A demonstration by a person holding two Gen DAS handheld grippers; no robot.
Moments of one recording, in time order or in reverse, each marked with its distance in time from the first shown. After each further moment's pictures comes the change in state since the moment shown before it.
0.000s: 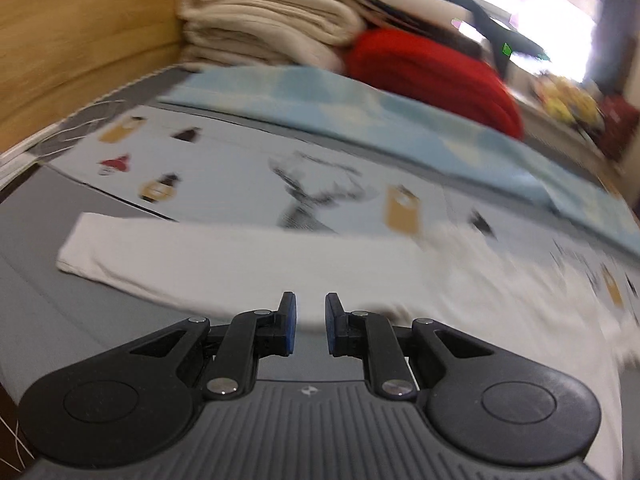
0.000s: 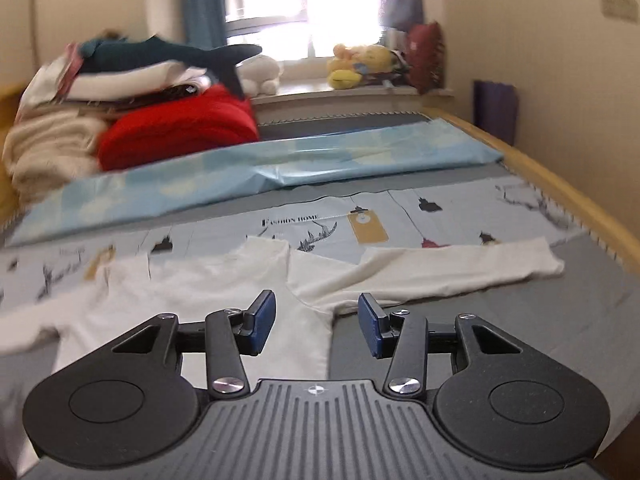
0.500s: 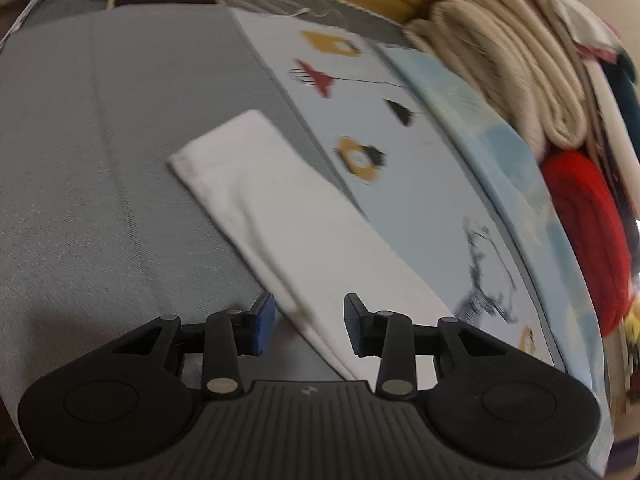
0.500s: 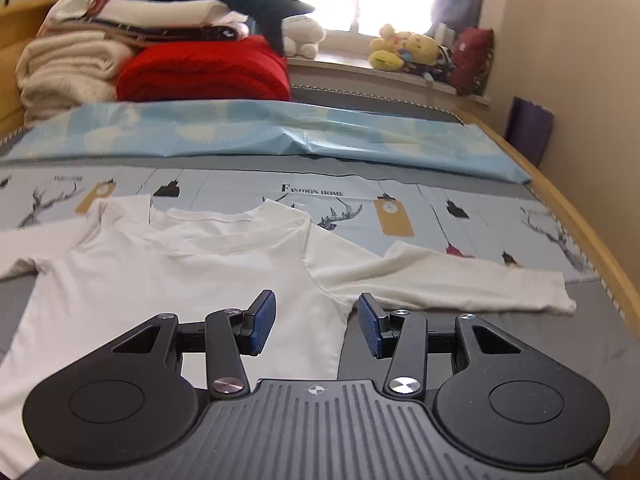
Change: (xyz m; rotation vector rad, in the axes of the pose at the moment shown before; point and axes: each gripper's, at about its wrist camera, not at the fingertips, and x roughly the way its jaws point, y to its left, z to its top) left arm 0.096 0.207 0.009 -0.692 0.101 0.105; right arm 0.041 0.062 -0.008 -0.259 0.086 -0.027
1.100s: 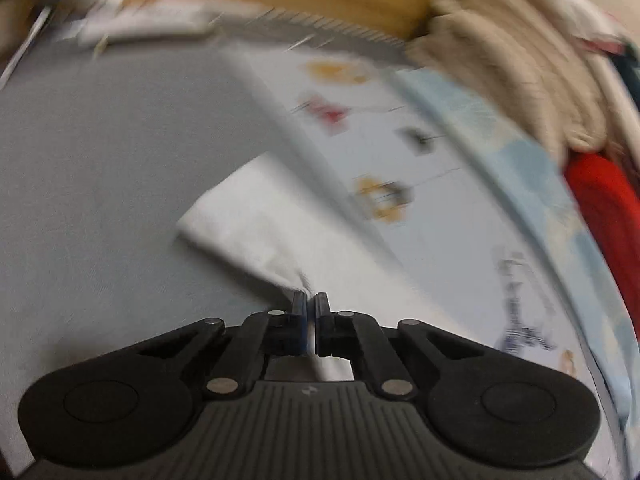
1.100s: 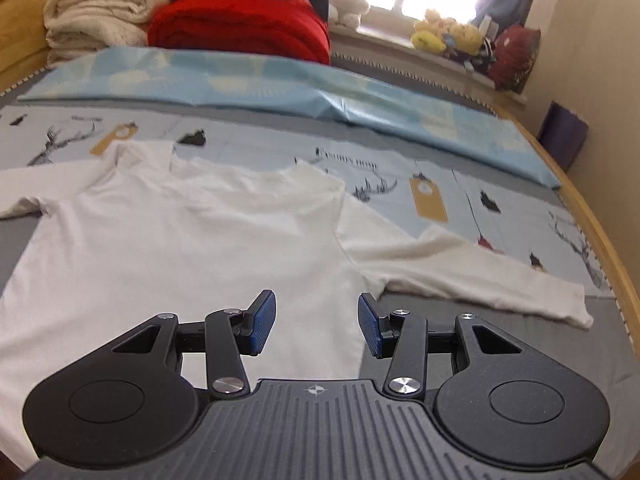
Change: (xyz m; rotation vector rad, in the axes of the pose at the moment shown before) left arm 0.020 -0.024 0.015 0.141 -0.139 0.036; right arm 0.029 0.027 -0.010 -0.113 0.100 0.031
